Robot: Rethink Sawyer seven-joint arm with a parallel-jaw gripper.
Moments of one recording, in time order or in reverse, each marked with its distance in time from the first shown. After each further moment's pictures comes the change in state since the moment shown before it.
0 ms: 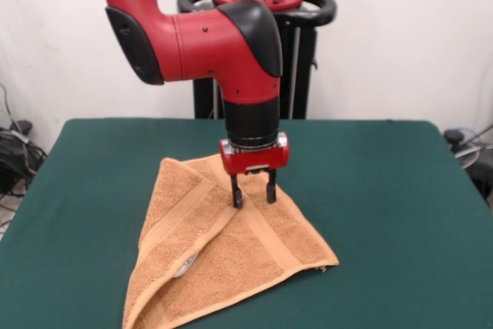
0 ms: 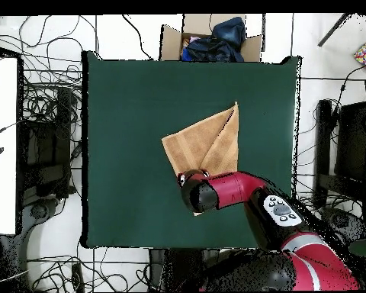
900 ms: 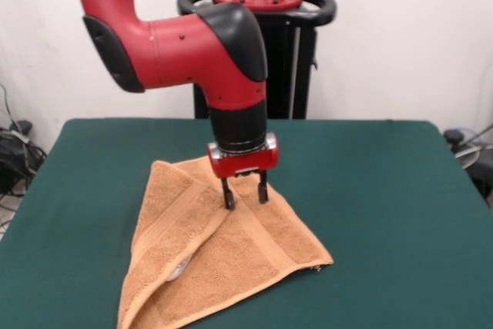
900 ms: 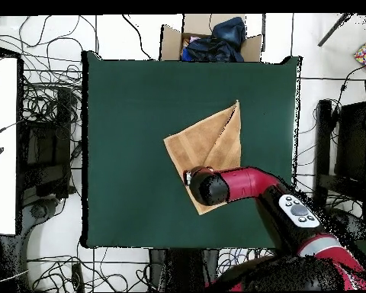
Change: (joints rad) arm -0.124 0.015 0.118 -0.023 -0.001 0.146 -0.076
